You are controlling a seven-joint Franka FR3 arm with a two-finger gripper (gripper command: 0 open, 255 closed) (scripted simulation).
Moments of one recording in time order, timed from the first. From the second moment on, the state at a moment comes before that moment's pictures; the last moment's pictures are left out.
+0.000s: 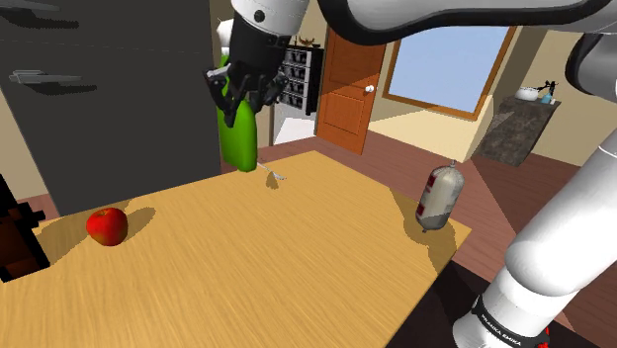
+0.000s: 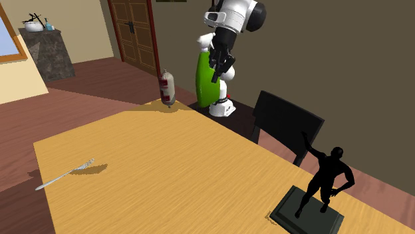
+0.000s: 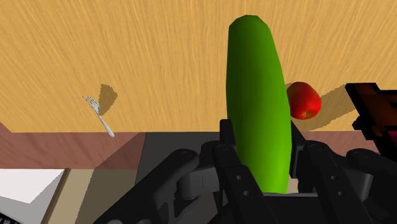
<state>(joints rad) -0.24 -0.08 0.99 -1.67 -0.27 1.95 0.84</state>
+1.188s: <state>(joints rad) -0.10 -0.65 0.46 -2.15 0.12 2.00 0.33</state>
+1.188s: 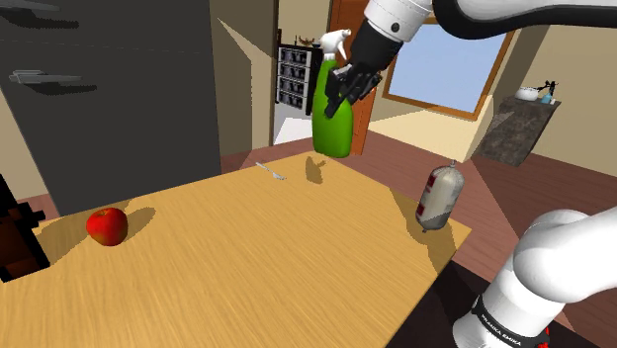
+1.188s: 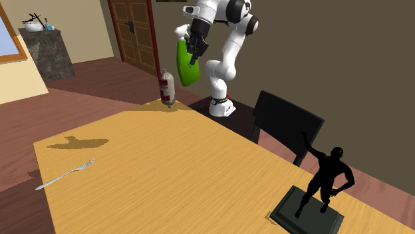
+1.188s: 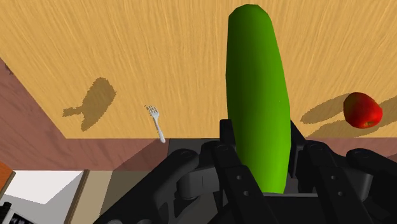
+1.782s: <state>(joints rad) -0.07 -0.84 0.24 -2.32 0.12 1.96 0.13</state>
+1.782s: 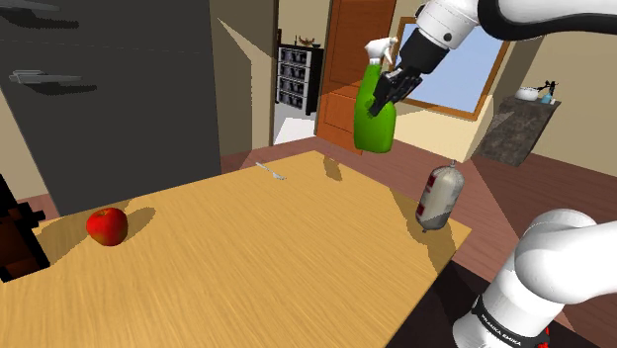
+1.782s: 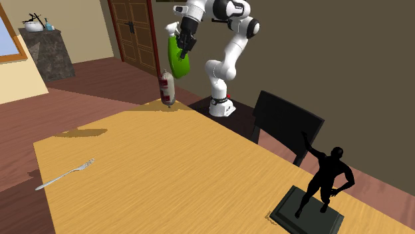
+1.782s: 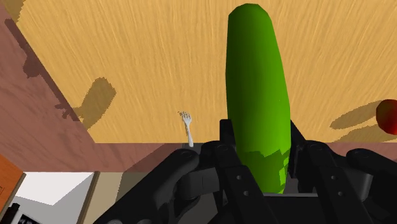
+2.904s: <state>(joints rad) -0.14 -1.01 -0.19 -2.41 -0.04 1.86 -0.26</state>
